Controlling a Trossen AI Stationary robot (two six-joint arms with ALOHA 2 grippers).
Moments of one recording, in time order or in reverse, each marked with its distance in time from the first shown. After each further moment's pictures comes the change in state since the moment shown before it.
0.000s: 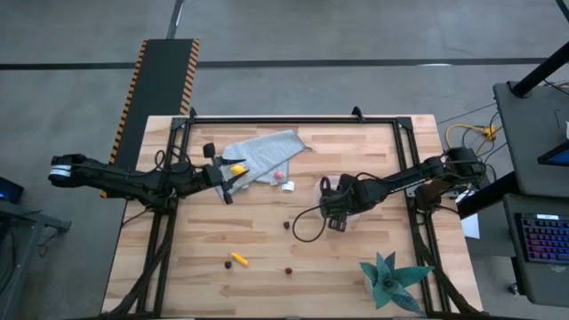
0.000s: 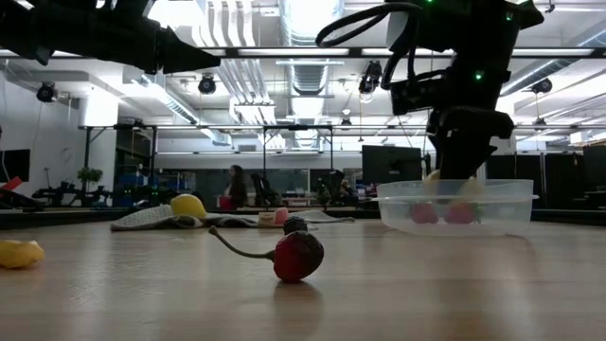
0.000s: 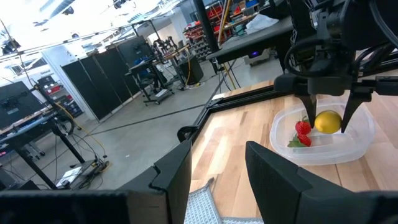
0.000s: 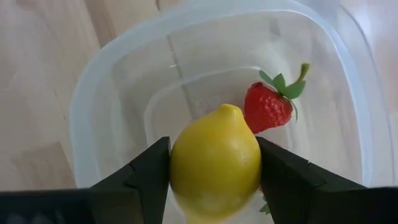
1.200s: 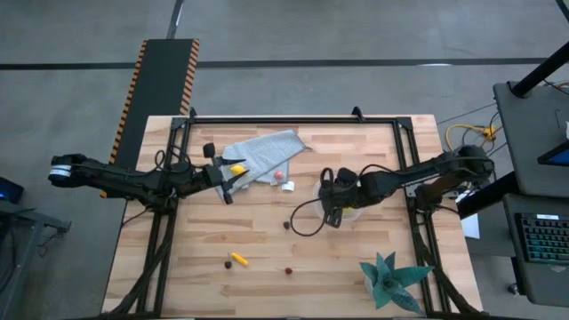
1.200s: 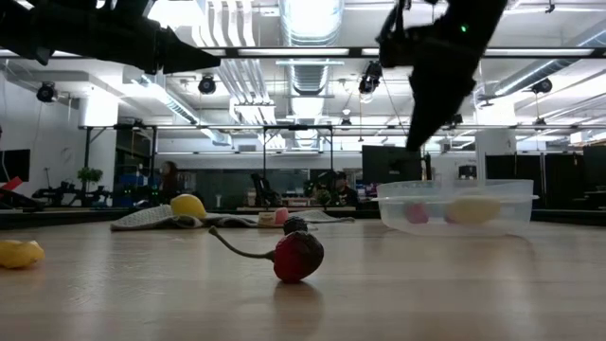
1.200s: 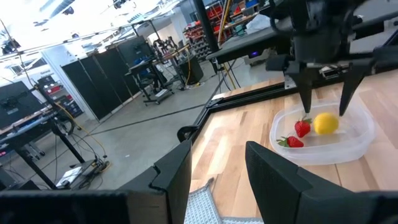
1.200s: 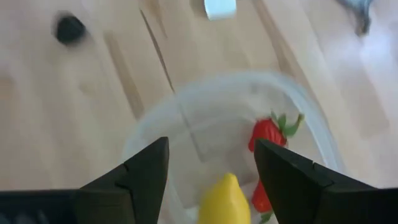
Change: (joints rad) left arm 0.000 0.000 0.000 0.000 0.000 0.000; right arm -0.001 -0.098 0.083 0.003 0.020 0.028
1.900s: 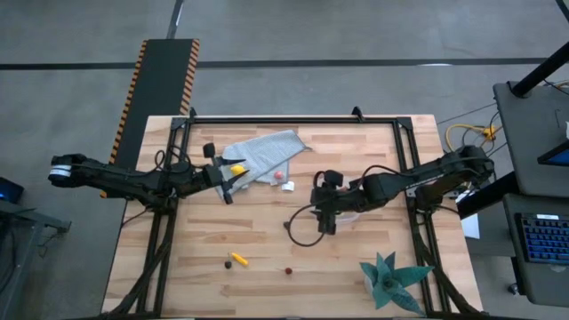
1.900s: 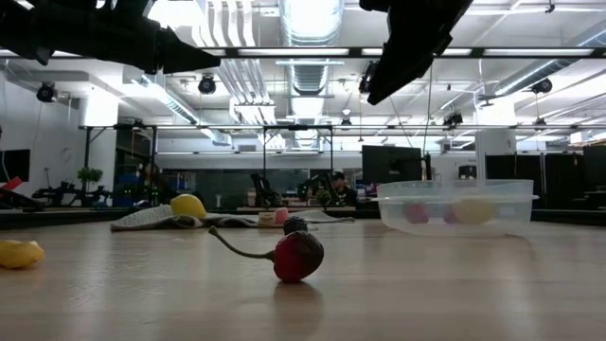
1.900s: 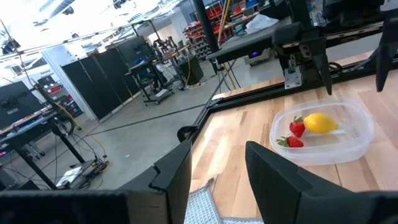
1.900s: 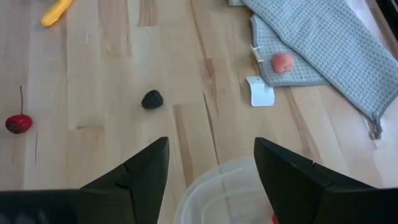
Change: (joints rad) left arm 0.000 0.000 0.000 0.000 0.000 0.000; right arm 0.061 -0.002 0.114 0.117 0.000 -0.184
